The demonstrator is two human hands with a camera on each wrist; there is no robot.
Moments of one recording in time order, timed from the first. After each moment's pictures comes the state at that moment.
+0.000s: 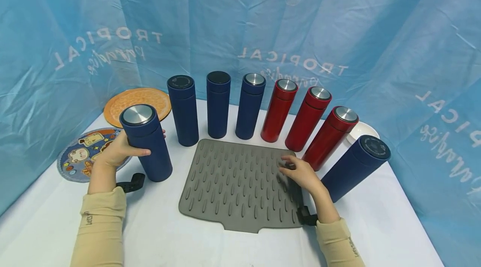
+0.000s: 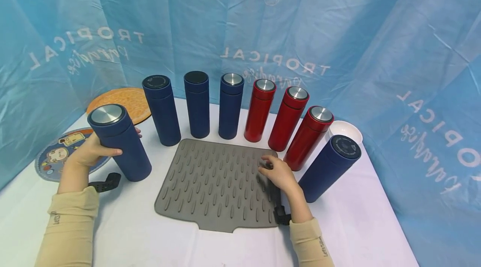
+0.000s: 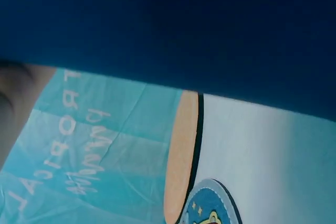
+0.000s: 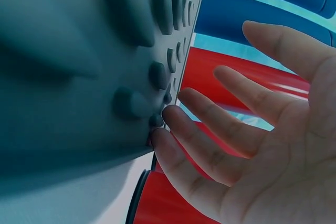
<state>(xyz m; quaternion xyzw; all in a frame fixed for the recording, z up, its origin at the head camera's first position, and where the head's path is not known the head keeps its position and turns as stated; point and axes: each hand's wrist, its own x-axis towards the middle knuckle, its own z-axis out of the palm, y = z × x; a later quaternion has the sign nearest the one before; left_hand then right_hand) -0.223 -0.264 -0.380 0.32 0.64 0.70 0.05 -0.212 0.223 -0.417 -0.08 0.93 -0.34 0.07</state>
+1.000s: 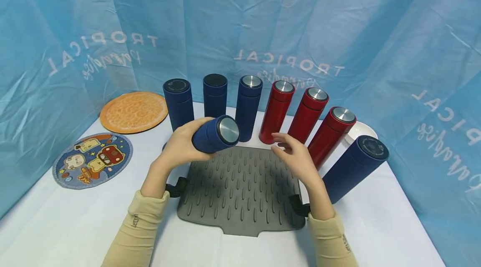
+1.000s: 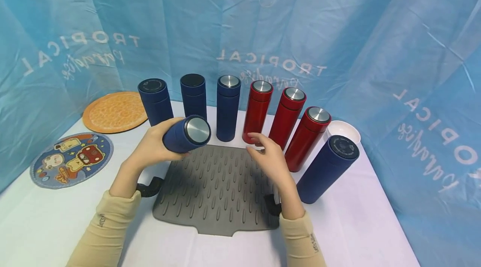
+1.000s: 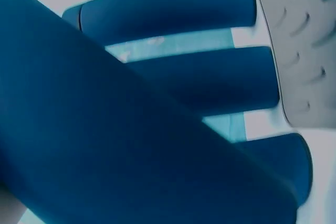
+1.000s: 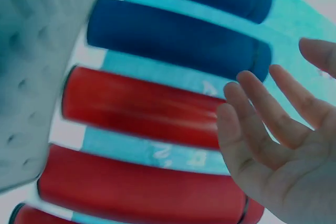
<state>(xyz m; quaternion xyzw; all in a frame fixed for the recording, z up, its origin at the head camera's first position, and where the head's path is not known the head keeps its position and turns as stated) -0.222 -0.126 -0.344 0.25 0.86 0.42 -0.14 -0.202 0.183 -0.348 -0.14 0.88 -0.45 -0.06</state>
